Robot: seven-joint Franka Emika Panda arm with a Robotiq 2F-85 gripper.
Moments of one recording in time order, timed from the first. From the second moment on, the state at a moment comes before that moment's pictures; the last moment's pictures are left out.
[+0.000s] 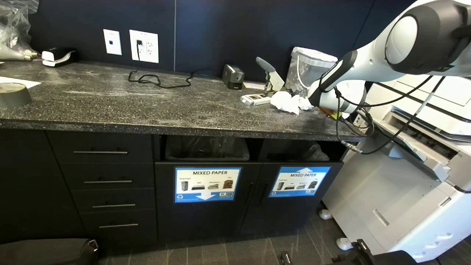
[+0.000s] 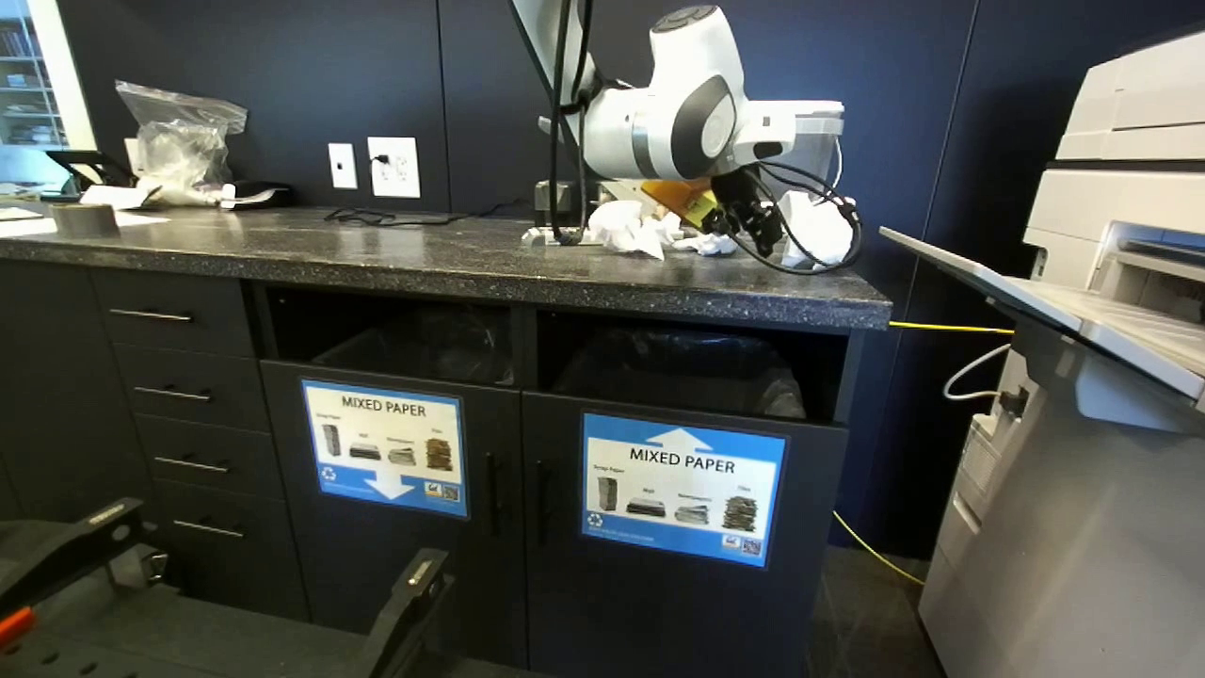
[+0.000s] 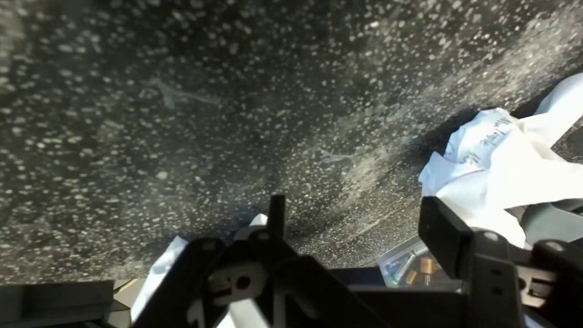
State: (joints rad) arm -0.09 0.86 -0.28 -1.52 0.25 3.09 0.48
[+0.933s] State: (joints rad) arm -0.15 0.86 -0.14 -1.45 0.26 3.10 0.44
